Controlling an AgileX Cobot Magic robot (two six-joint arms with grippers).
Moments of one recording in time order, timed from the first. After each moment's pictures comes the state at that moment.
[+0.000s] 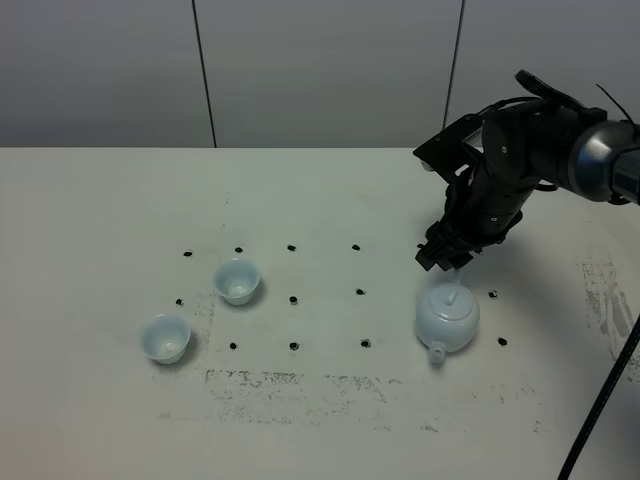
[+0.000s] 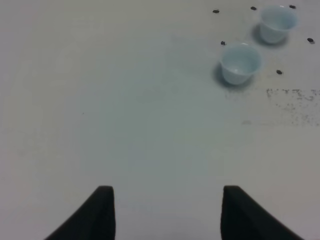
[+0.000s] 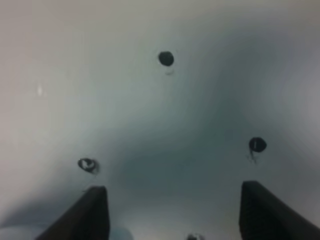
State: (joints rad) left arm -0.04 0.00 -0.46 -0.05 1.06 0.03; right arm 0.32 2.14 -1.63 -0.08 0.85 -0.30
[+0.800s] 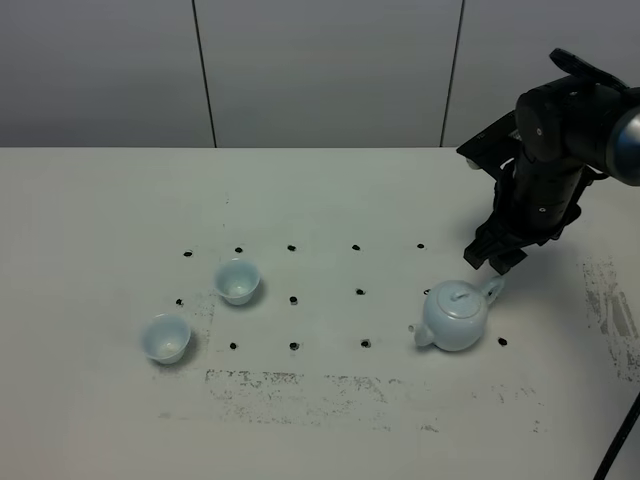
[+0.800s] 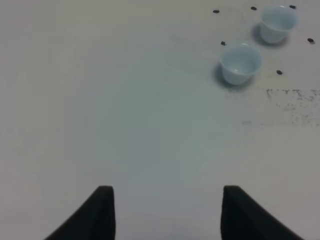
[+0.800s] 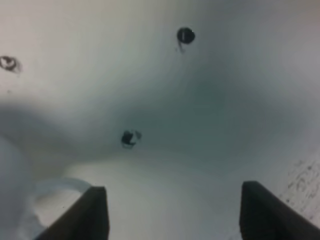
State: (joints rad) left arm -0.04 0.00 -0.46 -0.05 1.06 0.03; right arm 0.26 2.07 -1.62 -0.20 1.04 -0.23
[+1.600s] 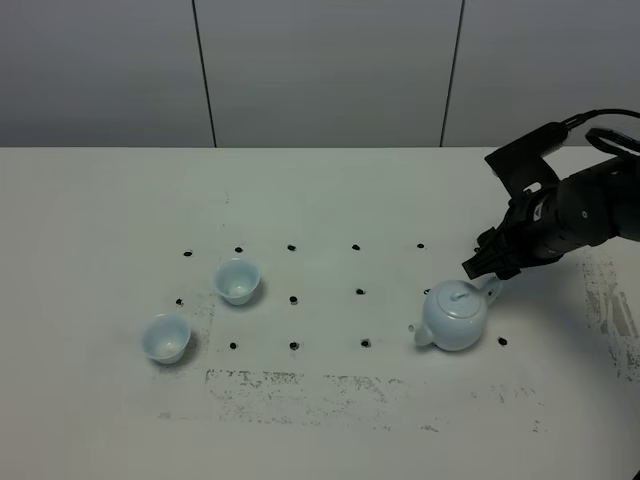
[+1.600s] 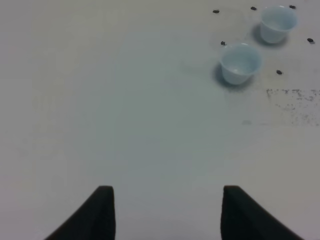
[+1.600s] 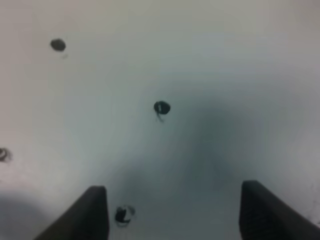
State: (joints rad) left arm -0.04 0.00 -0.46 -0.05 1.06 0.03; right arm 0.23 1.93 -1.21 -0.22 0.41 -0.07
